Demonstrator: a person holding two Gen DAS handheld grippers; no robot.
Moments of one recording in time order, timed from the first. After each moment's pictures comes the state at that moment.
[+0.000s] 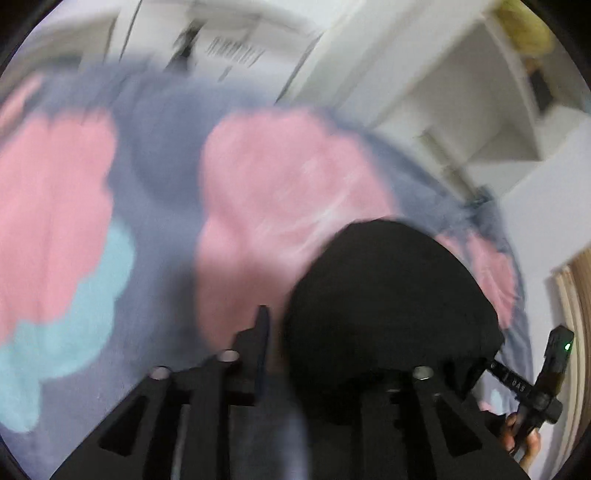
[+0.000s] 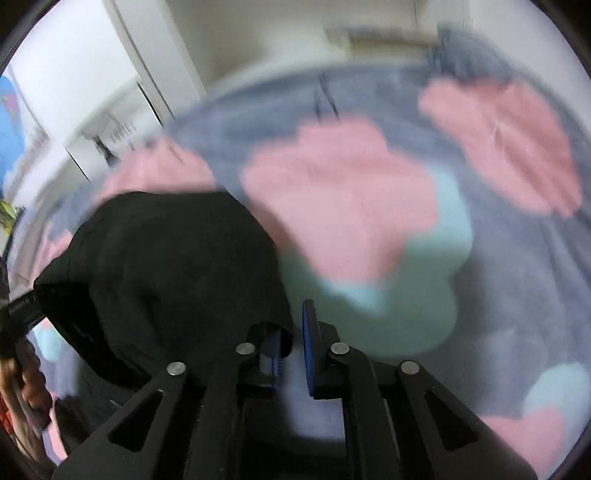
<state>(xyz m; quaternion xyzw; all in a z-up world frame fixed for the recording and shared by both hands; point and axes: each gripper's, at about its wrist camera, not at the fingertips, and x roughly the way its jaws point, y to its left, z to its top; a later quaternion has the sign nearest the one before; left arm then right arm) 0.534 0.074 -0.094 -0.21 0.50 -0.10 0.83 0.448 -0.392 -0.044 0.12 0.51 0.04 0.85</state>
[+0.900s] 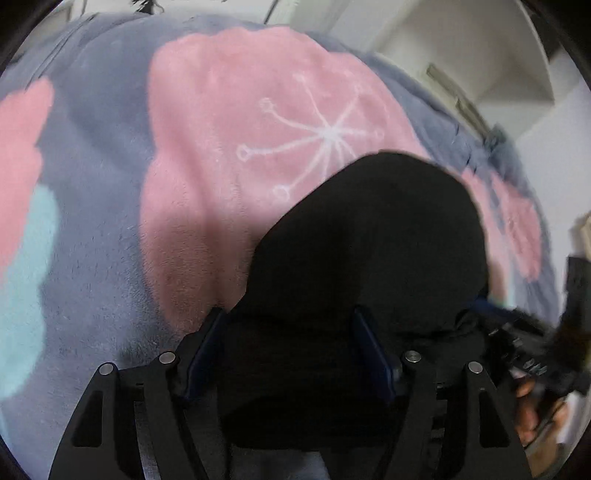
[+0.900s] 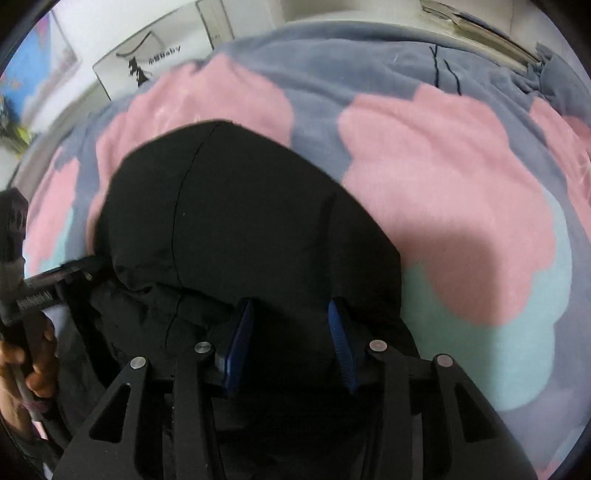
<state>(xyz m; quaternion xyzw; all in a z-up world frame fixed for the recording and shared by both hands) 0.545 0.031 -0.119 -0.15 0.53 -0.15 0.82 0.485 -0.313 -0.067 0.02 0.53 0.11 0.84</state>
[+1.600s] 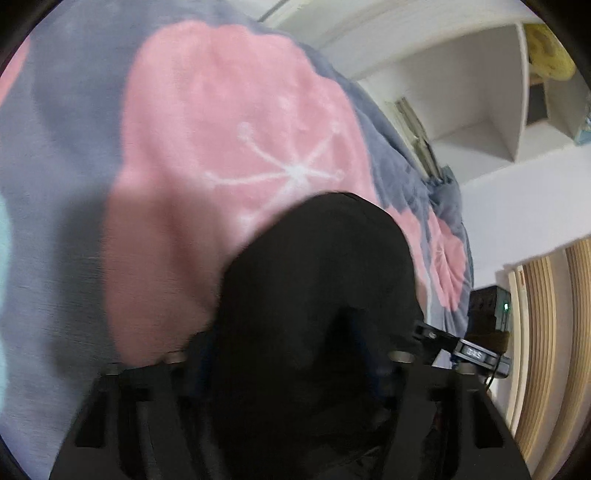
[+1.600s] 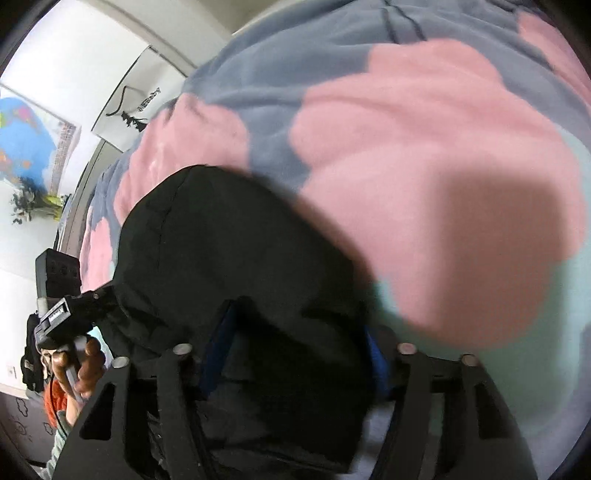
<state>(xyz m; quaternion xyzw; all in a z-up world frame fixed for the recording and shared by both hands) 0.567 0.047 -0.110 -0.28 0.53 -0.24 0.76 0.517 -0.373 -0.073 0.18 0.55 0.16 0.80</state>
